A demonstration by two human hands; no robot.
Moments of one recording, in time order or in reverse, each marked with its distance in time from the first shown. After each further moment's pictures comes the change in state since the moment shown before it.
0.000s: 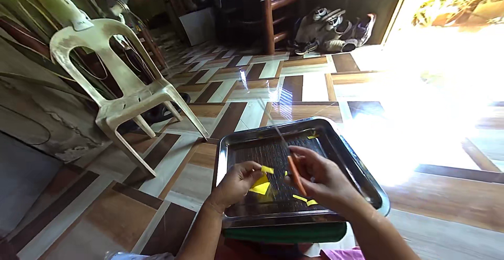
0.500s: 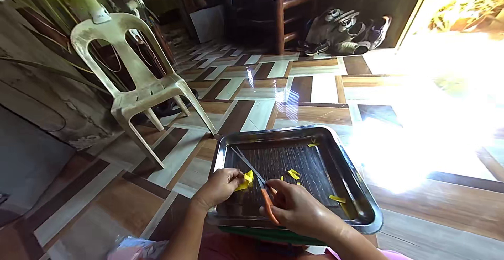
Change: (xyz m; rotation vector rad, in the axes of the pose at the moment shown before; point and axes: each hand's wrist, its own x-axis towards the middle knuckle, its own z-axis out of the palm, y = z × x) left_hand -0.039 -0.001 -0.052 0.437 -0.086 -0.325; right_hand -0.008 -0.039 0.057 -0.161 -0.501 0.322
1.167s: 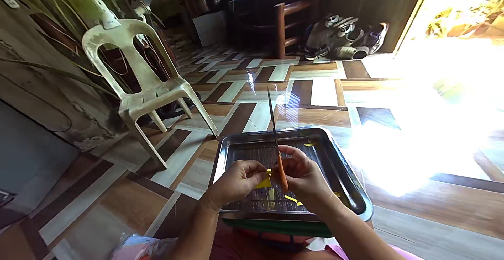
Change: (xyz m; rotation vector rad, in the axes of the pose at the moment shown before) left_hand -0.016 0.051 0.003 -0.340 0.023 0.340; right_hand 0.009 -0.006 0.002 0.709 0.444 -0.422
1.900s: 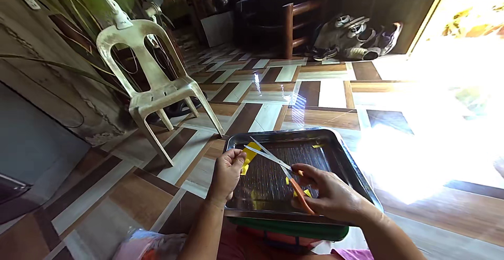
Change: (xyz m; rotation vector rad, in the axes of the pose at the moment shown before) left_hand -0.001 -0.012 0.005 -0.238 0.697 -0.161; right_hand -0.010 -0.009 -0.049 -0.765 -0.348 0.138
